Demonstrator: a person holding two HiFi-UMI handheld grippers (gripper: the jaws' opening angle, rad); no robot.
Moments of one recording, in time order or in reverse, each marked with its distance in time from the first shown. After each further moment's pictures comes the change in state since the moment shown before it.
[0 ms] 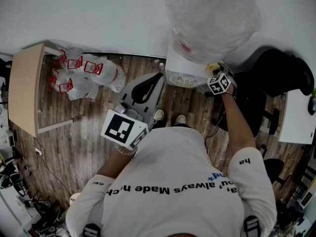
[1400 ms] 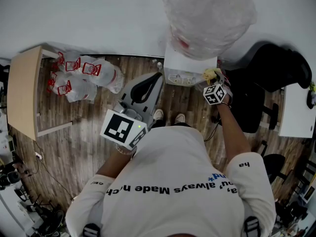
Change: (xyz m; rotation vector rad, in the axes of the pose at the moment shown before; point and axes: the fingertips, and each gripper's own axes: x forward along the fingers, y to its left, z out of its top) left arm -0.014 -0.008 0.000 0.001 -0.007 -0.030; right arm -0.046 0.045 -0.025 0.019 -0.013 -0.046
